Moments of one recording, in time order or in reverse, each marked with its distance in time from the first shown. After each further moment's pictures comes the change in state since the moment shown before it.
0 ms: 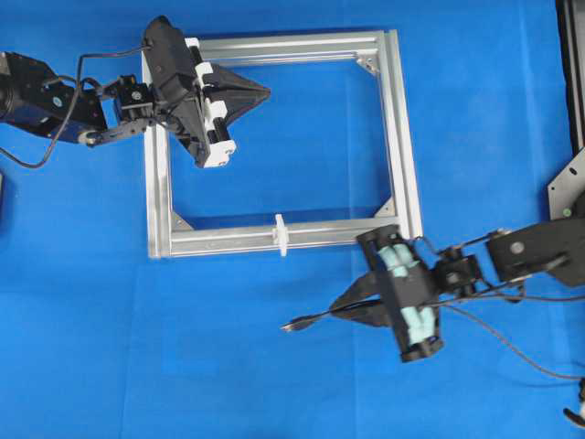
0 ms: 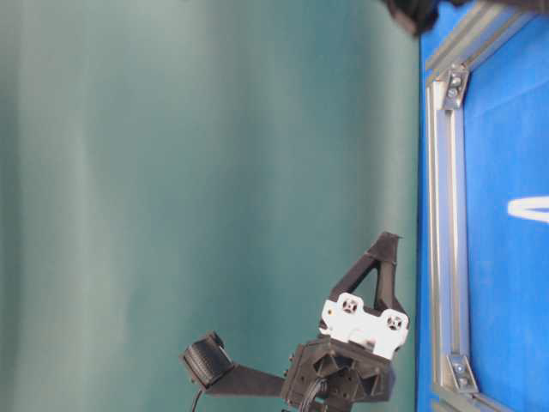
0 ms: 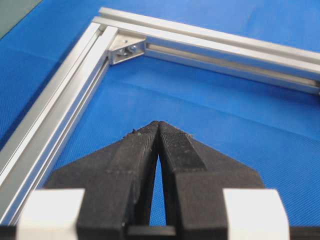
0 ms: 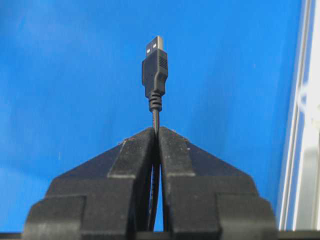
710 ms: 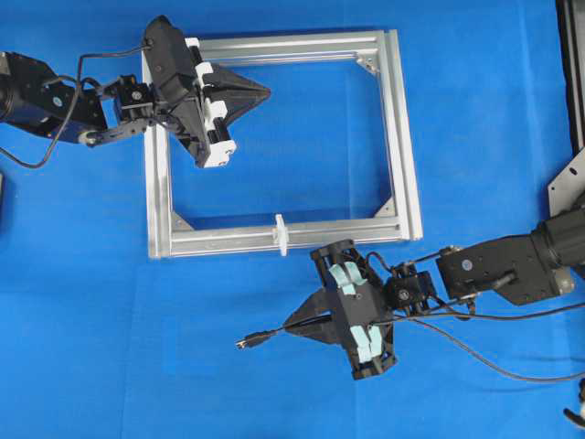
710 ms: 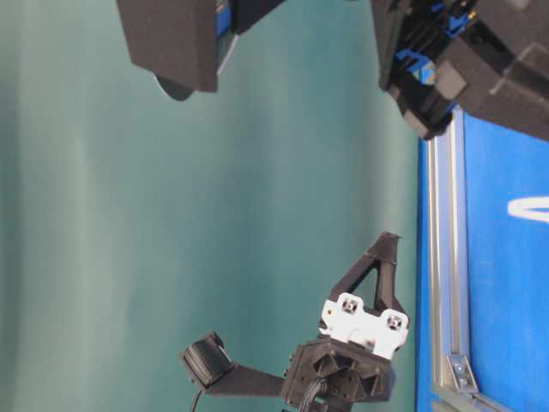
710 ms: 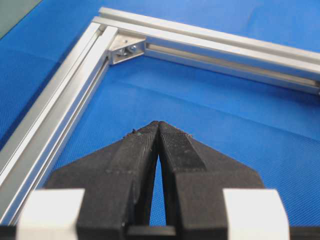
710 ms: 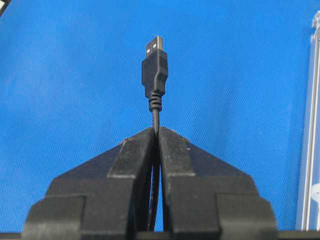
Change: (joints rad) left arm 0.000 0.000 0.000 -0.002 0.000 0.000; right arm -0.002 0.161 -0.206 -0.002 0.002 -0.003
